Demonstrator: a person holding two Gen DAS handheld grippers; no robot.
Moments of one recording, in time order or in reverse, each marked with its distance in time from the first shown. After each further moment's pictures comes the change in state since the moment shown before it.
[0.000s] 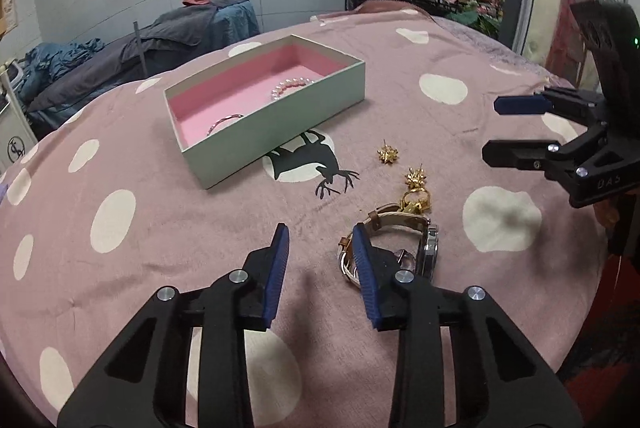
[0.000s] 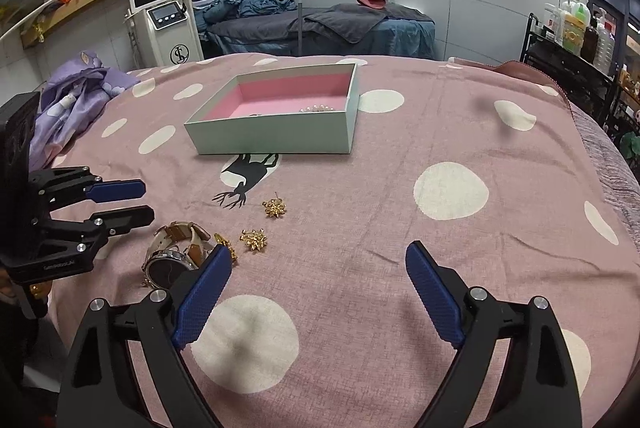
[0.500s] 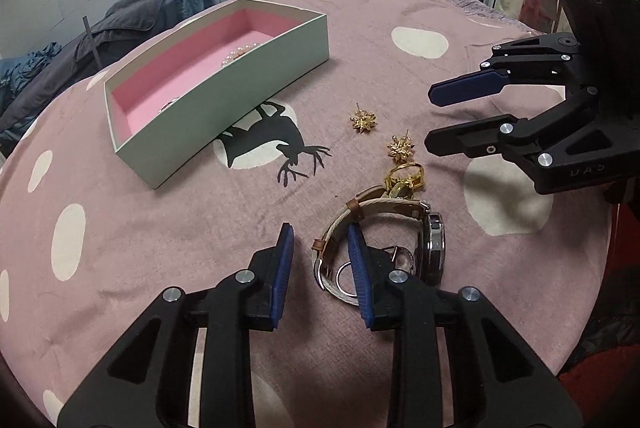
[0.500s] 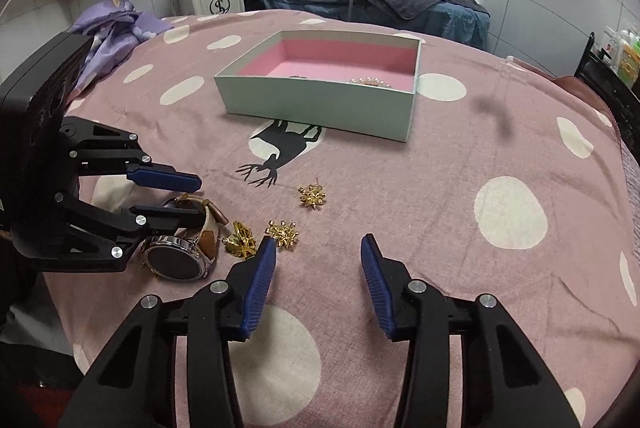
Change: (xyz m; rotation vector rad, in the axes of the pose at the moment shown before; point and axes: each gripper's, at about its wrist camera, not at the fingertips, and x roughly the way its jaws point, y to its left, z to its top) left arm 0.039 -0.008 0.004 0.085 0.107 -0.095; right arm 0.040 0.023 0.011 -0.179 0.141 0.086
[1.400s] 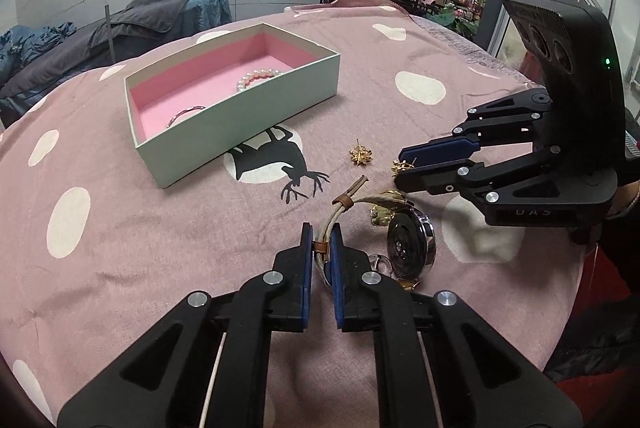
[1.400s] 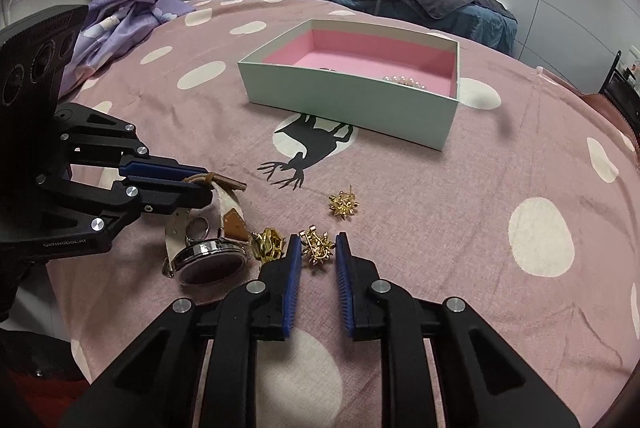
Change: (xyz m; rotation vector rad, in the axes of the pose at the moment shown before) left arm -0.026 0.008 -0.006 -0.134 -0.120 -0.035; right arm 0.004 0.009 0.004 -0.035 0.000 0.048
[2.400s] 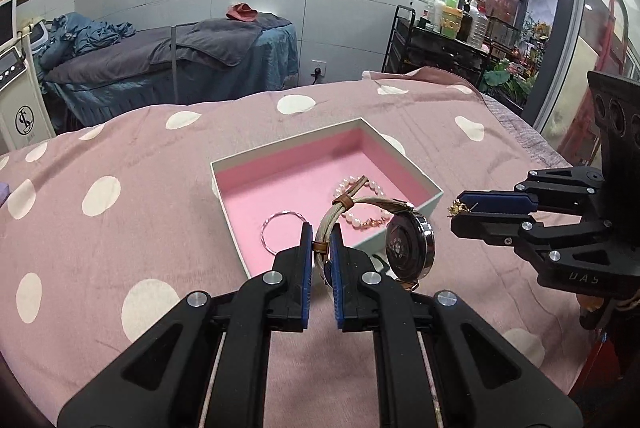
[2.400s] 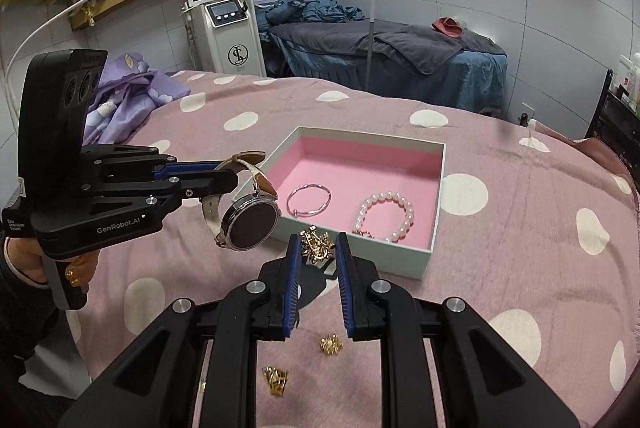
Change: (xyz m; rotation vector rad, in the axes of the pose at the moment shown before) left arm -0.017 0.076 0.093 -0.158 -0.117 0.151; right arm -0.015 -0.025 0.096 0.072 -0.166 0.036
